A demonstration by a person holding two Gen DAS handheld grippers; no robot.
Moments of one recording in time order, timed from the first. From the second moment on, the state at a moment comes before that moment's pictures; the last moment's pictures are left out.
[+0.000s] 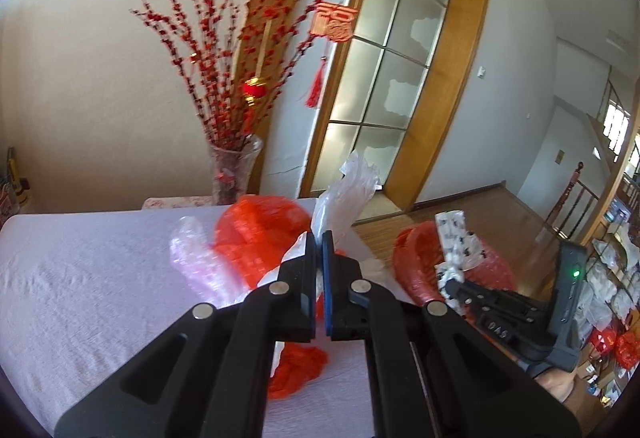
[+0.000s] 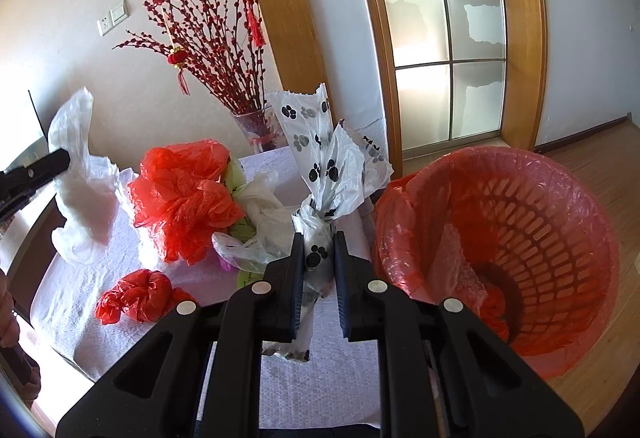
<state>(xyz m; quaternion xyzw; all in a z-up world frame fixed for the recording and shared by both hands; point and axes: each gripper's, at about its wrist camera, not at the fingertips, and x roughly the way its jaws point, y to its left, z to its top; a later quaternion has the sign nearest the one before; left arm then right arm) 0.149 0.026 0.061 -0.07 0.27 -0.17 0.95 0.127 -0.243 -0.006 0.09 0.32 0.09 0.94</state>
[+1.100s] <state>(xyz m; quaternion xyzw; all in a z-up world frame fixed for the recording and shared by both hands) 0.218 -0.218 0.007 -0.07 0.30 -0.37 0.88 0.111 -0.381 -0.005 0.13 0.30 -0.08 0.94</state>
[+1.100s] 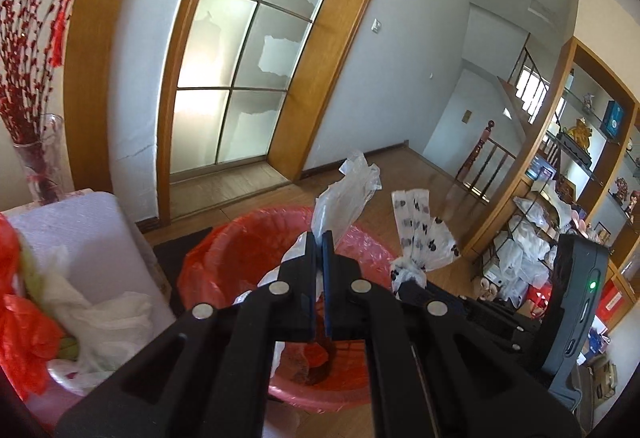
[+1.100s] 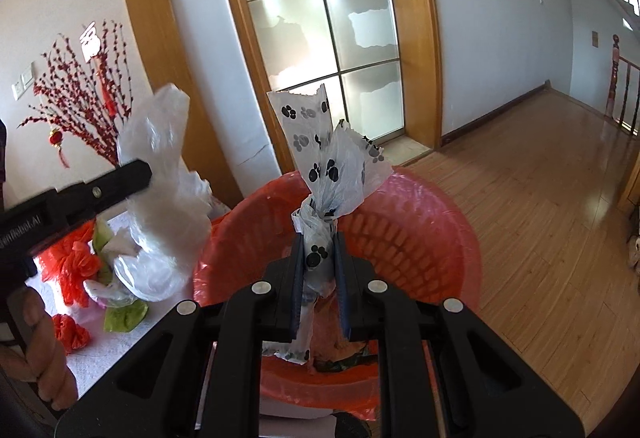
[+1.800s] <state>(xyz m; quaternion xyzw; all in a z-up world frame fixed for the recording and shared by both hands) 0.249 -0.234 -0.036 -0.08 0.37 -0.33 0.87 0.122 -0.414 -0.026 0.17 0.30 -0.09 0.93</state>
